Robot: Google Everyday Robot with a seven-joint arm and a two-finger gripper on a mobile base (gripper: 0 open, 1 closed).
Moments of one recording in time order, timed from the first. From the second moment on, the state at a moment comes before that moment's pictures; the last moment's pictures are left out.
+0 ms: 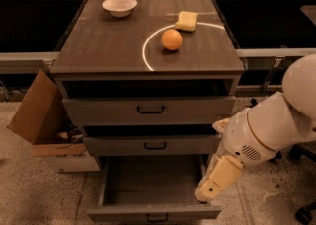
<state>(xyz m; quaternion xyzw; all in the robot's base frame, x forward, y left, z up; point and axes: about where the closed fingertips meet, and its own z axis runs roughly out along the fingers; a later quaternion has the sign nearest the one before) 0.370 -0.115 0.794 -0.51 0.82 0.19 0.18</state>
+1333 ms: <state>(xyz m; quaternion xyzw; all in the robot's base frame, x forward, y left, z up) 0.325 -0.054 0.548 -0.53 0.79 0.29 0.12</state>
